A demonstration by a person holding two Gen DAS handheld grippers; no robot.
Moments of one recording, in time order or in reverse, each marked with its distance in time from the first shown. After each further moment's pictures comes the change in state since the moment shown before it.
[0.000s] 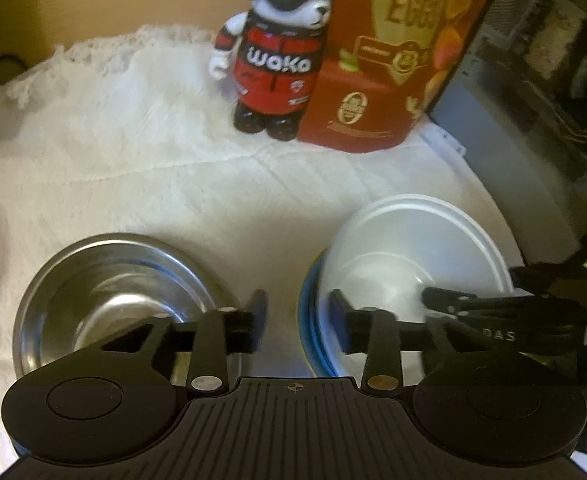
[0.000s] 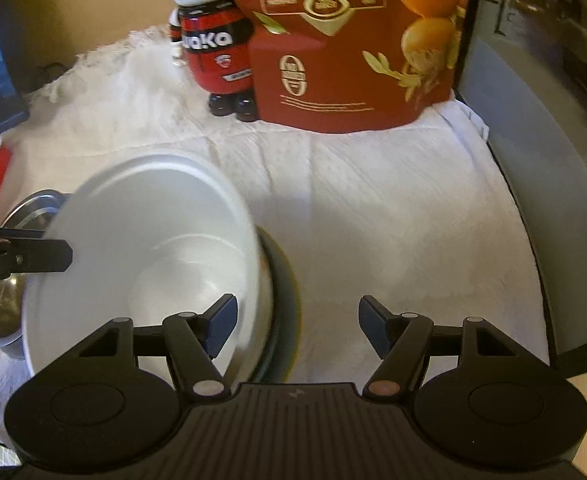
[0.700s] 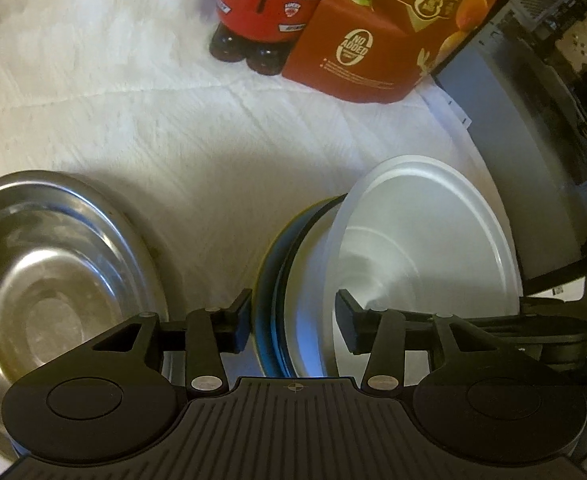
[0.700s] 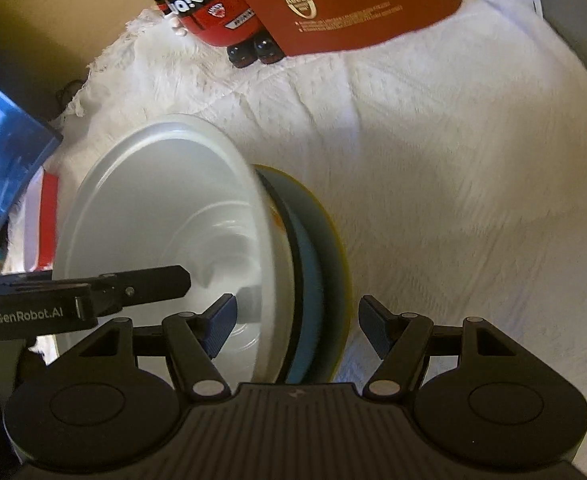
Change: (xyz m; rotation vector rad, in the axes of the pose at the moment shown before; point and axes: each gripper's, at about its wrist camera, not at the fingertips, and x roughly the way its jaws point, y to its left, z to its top) left arm 0.057 -0.002 0.000 -0.105 0.167 -0.108; right arm 0.044 -0.027 -0.001 0.235 0.227 0.367
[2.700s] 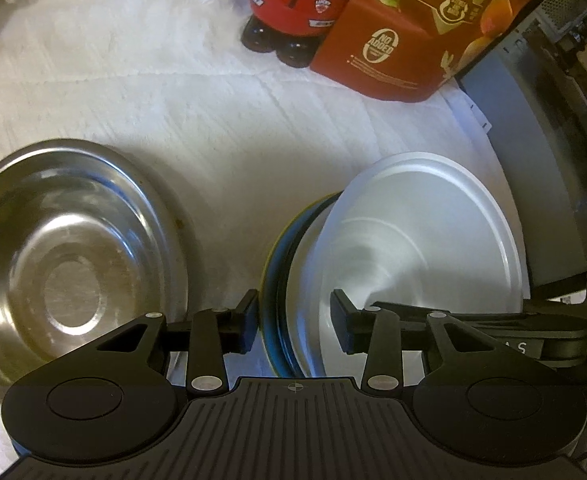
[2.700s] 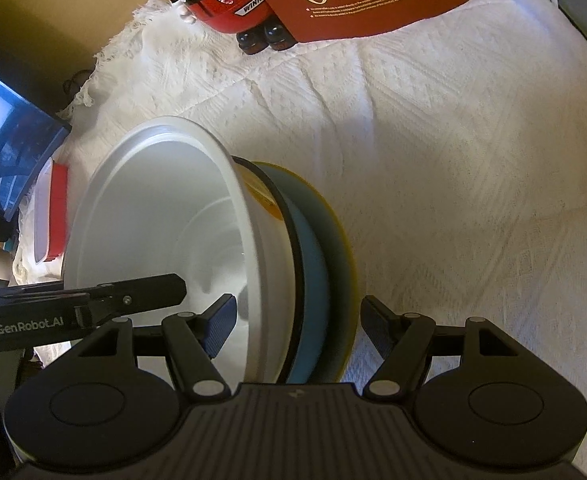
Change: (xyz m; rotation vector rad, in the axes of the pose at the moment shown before) left arm -0.009 0.001 -0.009 -0.075 0.017 0.054; right arm 0.000 0.003 0.005 -0.025 0.042 0.019
